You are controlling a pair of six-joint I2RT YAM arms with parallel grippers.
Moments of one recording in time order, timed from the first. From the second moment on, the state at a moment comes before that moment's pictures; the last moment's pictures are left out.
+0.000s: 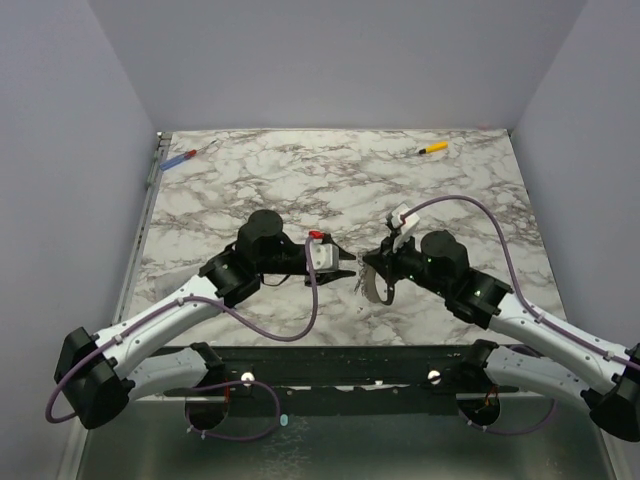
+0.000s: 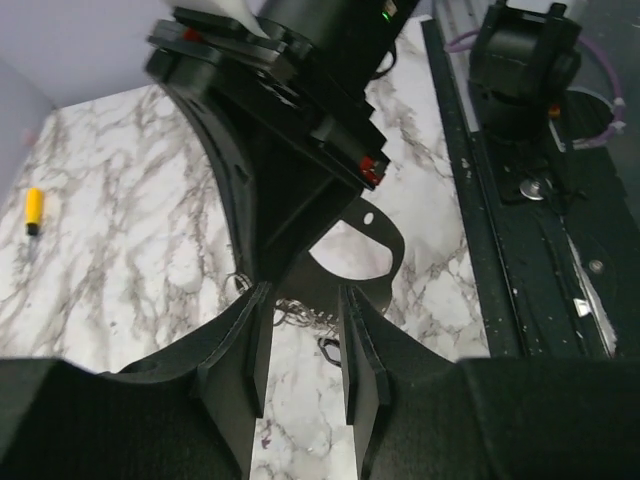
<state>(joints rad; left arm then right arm) -0.78 1.04 0.81 0.05 0.72 0.41 0.84 0.91 0.68 -0.09 0.02 0.12</state>
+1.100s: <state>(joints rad) -0.81 1.26 0.90 0.06 0.68 0.42 0.85 0.83 0.68 -0.16 -0.02 0.12</state>
